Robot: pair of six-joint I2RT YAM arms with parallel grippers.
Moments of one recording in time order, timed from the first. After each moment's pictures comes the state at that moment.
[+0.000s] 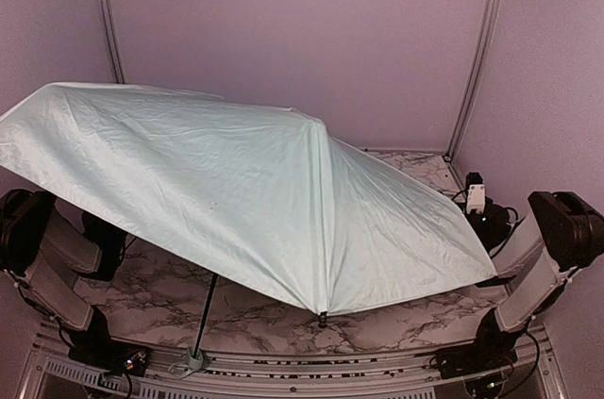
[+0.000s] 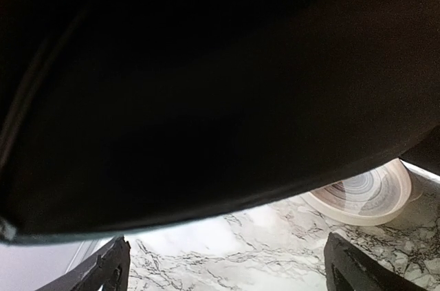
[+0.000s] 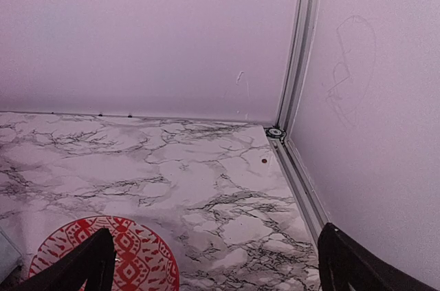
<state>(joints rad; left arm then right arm) -0.02 1.53 0.24 1.15 -0.18 -0.06 -0.01 1.59 0.22 1.34 0.03 -0.08</state>
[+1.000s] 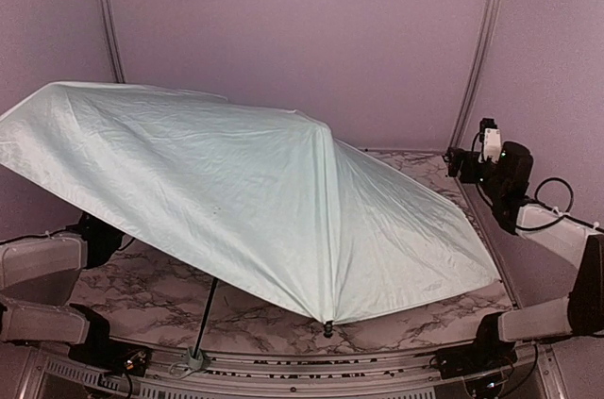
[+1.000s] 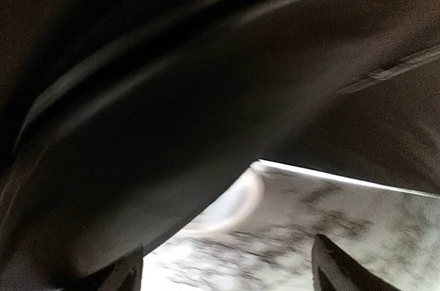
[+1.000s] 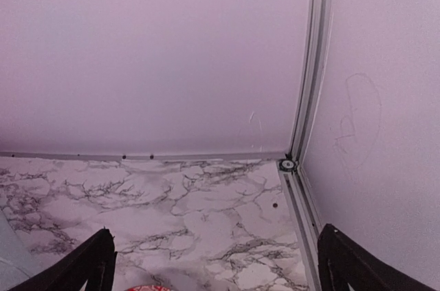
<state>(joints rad) -0.29 1.14 0.44 0.52 -0.04 -0.09 -0.04 1.19 0.63 0.47 -0.04 0.02</state>
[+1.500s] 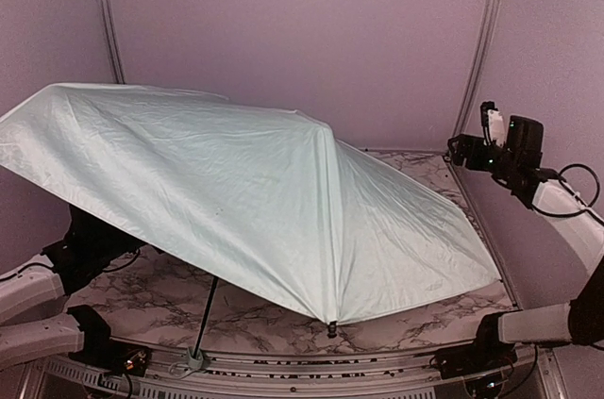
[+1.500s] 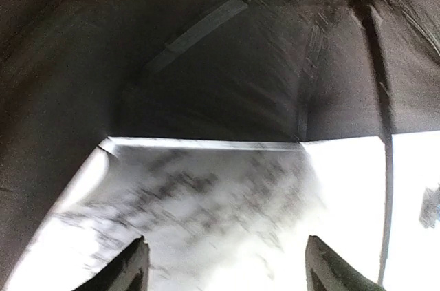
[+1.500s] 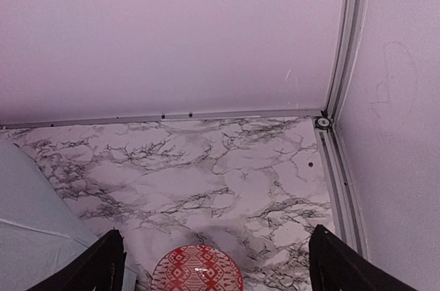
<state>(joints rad) -0.52 0.72 0.38 0.17 0.24 -0.17 -0.04 1.14 0.90 -0.10 -0.18 0.09</state>
